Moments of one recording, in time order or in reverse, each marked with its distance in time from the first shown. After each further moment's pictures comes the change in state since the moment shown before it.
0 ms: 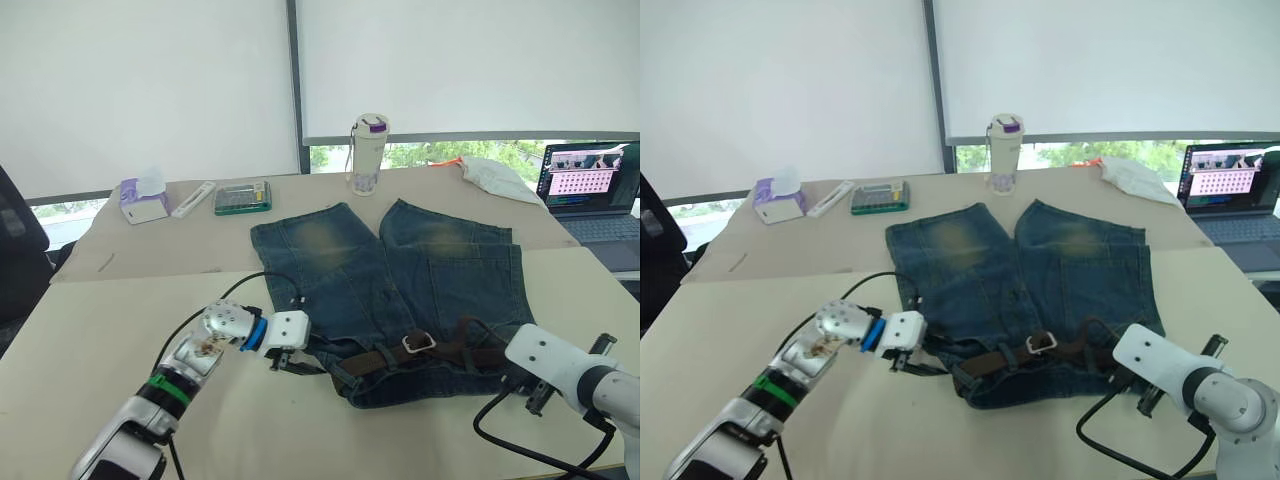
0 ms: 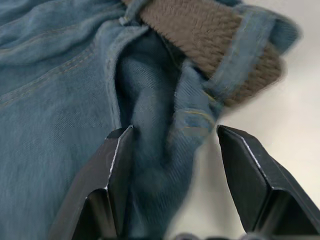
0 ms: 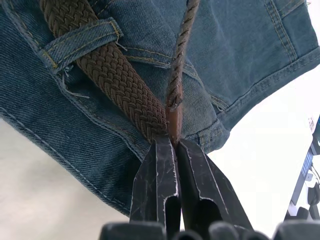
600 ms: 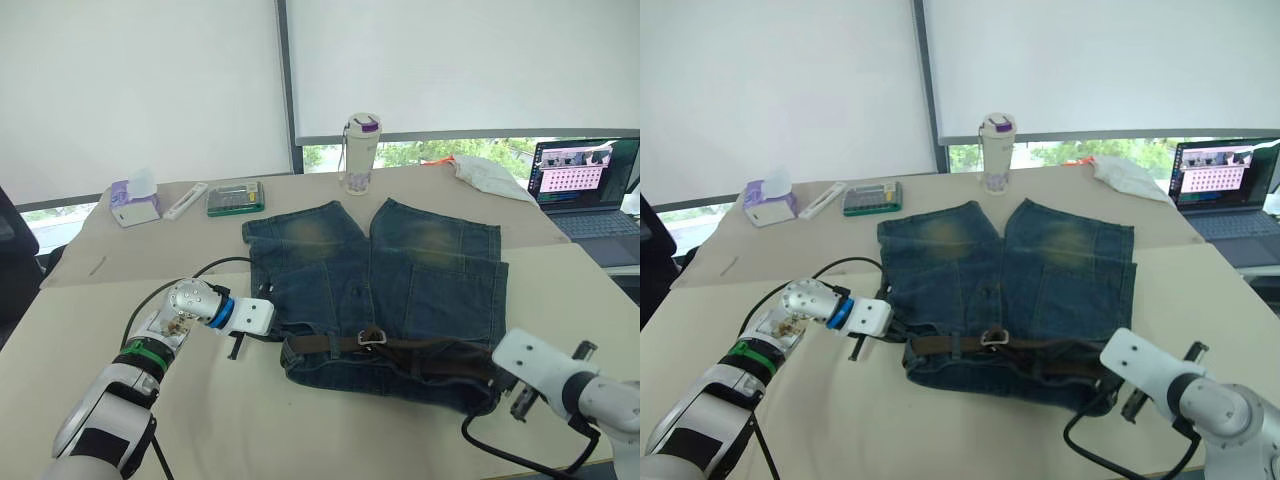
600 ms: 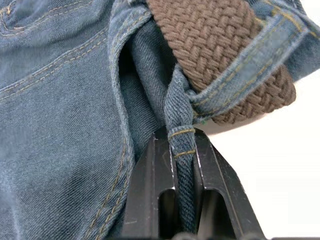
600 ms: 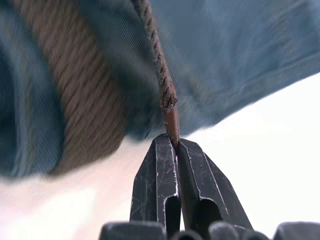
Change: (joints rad) left arm -0.147 0.130 0.046 0.361 0.047 -0.353 -0.099; right arm 0.049 0.027 0.033 -0.033 0.035 0.039 -0.003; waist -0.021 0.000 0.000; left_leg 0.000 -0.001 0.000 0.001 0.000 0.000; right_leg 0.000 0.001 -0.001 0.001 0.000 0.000
